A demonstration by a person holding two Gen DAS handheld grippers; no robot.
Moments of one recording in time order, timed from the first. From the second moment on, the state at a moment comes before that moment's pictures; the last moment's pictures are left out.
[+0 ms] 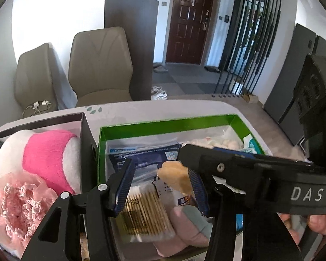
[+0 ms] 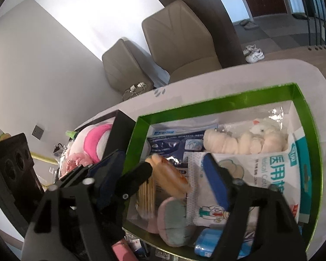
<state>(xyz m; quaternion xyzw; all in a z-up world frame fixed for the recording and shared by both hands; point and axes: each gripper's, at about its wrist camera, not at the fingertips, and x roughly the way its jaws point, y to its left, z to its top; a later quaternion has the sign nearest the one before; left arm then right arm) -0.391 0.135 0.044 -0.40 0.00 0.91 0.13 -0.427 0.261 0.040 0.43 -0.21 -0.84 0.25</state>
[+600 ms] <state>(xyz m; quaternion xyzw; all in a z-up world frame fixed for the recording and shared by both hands) -0.387 0.150 0.020 -0.45 0.11 0.88 0.06 -0.426 0.262 0.038 0.45 -0.20 -0.84 0.25</state>
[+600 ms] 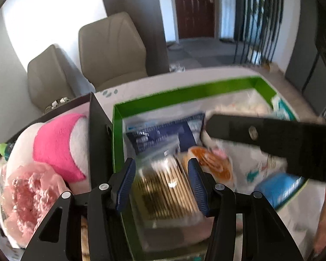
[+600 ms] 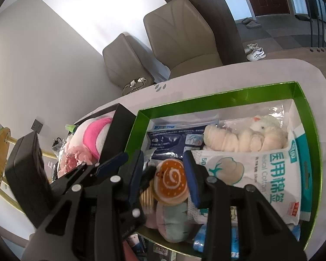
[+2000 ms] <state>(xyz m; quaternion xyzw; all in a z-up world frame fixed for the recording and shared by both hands) -0.232 0.090 0.119 -0.37 0.02 0.93 0.07 -0.263 0.285 0.127 0.38 -0.23 -0.86 0.26</state>
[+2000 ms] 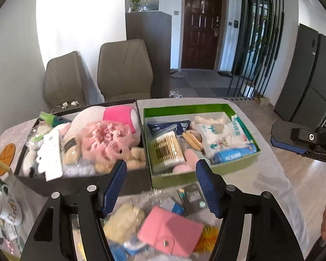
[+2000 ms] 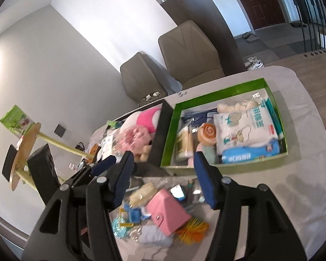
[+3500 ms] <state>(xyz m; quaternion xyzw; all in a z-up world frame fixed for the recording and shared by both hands) -0.033 0.038 0.116 -0.32 -0.03 0.94 0.11 -0.077 0.274 0.092 0.40 -0.26 -0.84 0.27</state>
